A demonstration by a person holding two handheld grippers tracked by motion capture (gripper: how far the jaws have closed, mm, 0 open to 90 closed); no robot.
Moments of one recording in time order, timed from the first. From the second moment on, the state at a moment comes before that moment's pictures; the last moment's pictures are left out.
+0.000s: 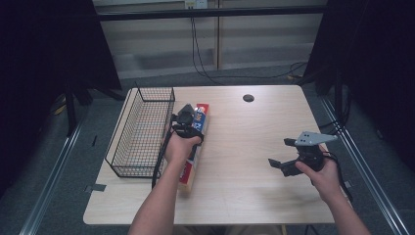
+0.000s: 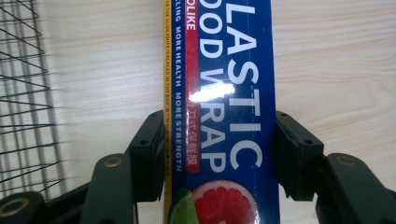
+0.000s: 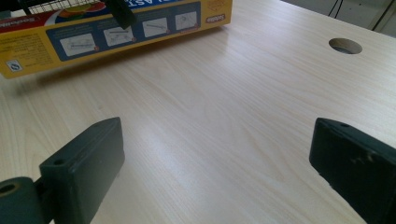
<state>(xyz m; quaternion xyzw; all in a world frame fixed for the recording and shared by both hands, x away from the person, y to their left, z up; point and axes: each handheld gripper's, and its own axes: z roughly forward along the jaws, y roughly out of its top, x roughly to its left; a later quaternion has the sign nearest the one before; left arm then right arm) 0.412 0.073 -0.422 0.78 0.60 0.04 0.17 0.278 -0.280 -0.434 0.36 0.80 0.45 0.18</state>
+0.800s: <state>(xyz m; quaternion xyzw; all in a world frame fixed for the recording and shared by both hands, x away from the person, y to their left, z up) 0.412 0.095 -0.388 0.79 0.59 0.04 0.16 0.278 -0.279 -0.433 0.36 0.79 0.45 0.18</state>
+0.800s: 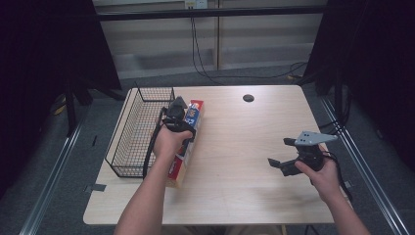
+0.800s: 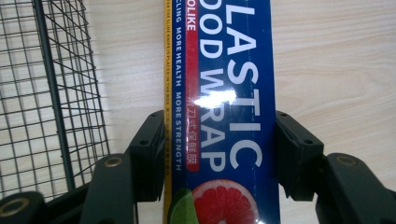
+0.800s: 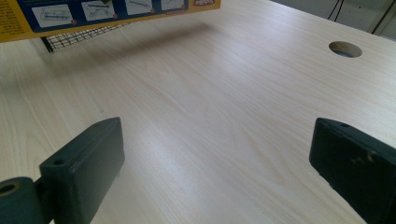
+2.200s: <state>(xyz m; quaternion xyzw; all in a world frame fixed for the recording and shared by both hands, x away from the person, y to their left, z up) 0.413 0.124 -0.345 0.78 0.61 0.03 0.17 0.278 -0.275 -0.433 0.36 0.80 0.45 0.18</state>
